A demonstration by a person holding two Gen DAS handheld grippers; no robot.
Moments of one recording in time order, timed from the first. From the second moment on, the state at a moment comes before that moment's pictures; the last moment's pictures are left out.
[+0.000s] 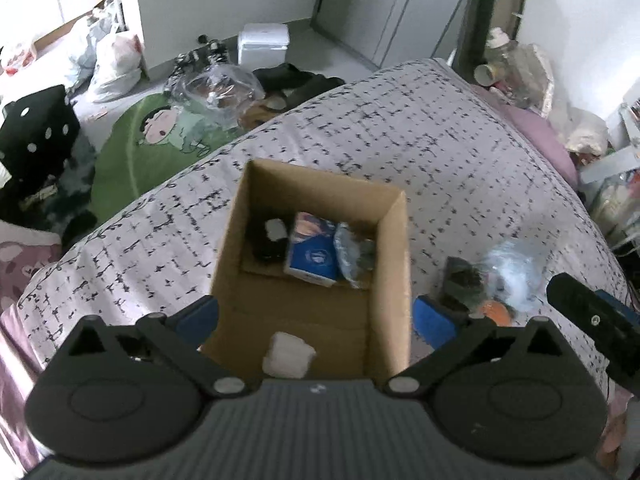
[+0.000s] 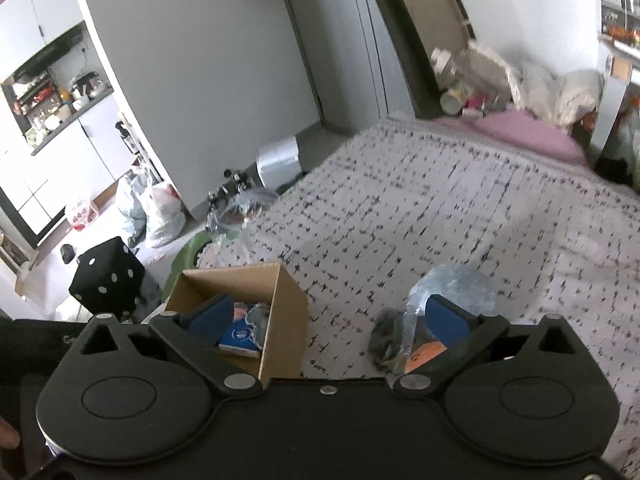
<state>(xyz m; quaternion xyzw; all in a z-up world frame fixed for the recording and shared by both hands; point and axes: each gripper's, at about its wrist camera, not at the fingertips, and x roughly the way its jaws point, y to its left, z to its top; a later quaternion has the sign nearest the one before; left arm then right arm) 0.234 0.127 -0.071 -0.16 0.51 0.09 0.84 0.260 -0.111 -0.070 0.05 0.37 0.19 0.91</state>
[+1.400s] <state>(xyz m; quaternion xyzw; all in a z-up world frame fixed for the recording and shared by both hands) 0.241 0.008 -0.068 -0.08 0.53 0.07 0.84 0.251 -0.261 -0.126 0.22 0.44 0.13 0.86</state>
